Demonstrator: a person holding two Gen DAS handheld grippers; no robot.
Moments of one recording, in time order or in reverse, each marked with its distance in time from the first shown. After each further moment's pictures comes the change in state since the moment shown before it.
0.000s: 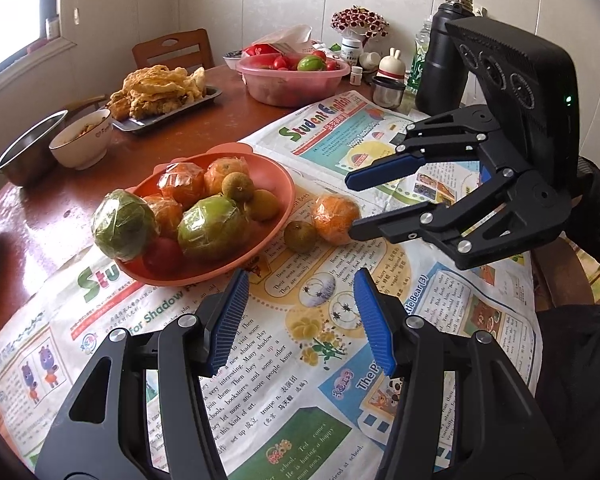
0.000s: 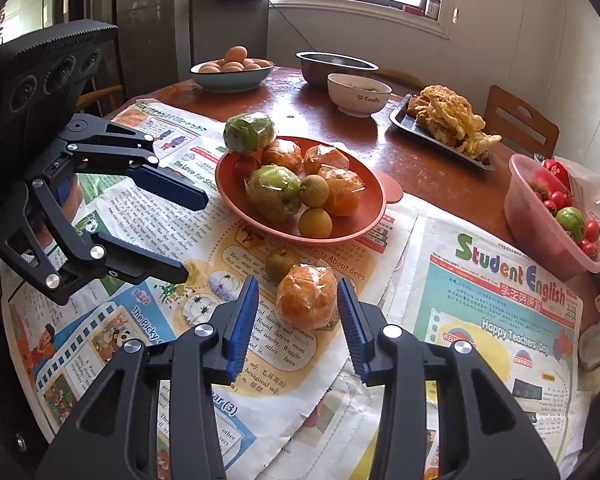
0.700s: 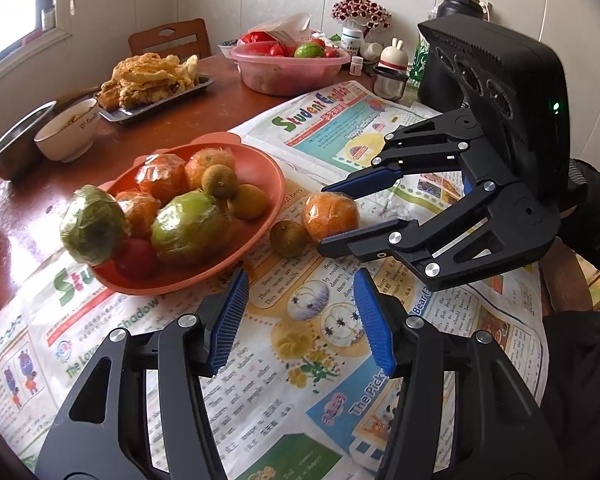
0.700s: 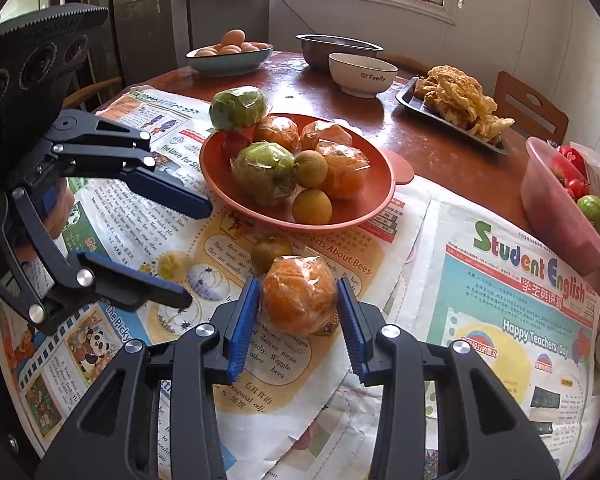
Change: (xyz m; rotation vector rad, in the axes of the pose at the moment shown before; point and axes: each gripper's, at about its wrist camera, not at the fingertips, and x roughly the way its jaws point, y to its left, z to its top) left arm 0.026 -0.006 0.005 -0.022 0.035 -0.010; right arm 0.027 -0.009 -0.005 0.010 0.036 0.031
